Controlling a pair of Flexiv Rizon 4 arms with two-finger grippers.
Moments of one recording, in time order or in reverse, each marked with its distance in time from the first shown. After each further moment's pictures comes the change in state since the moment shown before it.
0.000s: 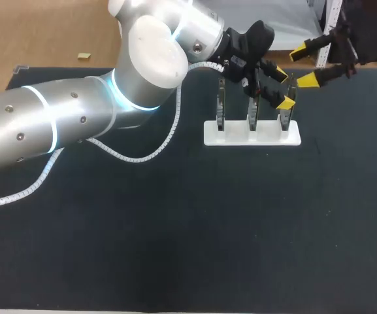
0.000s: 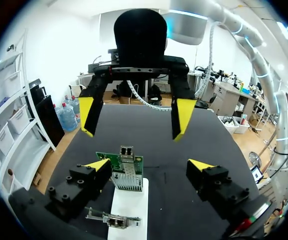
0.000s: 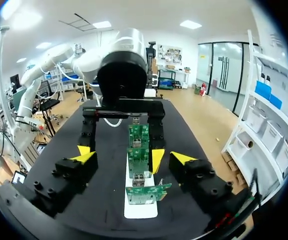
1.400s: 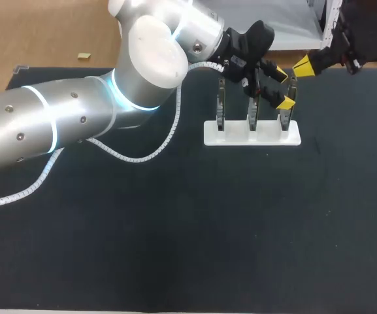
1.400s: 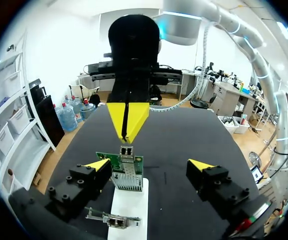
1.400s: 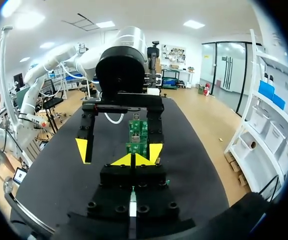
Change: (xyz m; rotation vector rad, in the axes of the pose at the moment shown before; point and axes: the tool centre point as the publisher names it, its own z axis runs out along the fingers) left arm 0.000 0.000 0.000 0.000 0.000 0.000; right arm 0.007 -0.005 0.006 -0.038 0.021 -0.006
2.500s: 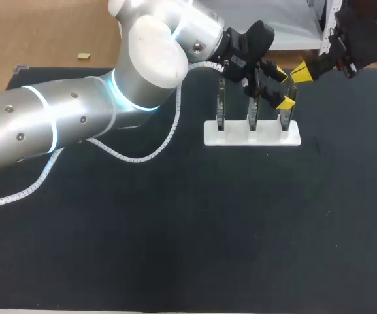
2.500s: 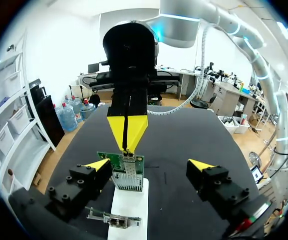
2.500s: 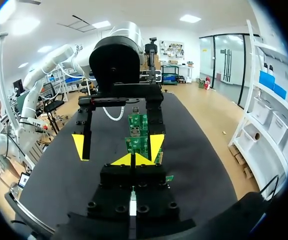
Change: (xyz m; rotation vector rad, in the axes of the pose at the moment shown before) left arm 0.000 0.000 0.000 0.000 0.000 0.000; right arm 0.014 0.001 0.008 -0.018 0.016 0.060
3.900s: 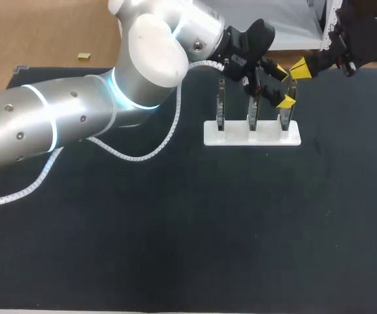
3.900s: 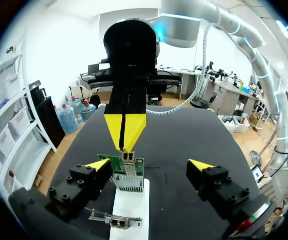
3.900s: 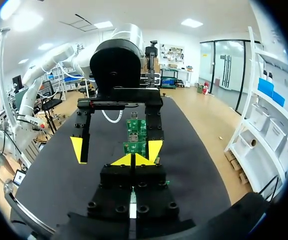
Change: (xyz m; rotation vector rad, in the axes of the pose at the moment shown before) left arm -0.003 0.001 -0.002 -0.006 0.002 0.012; right arm -0.010 -0.003 -0.002 0.029 -0.020 -0.047
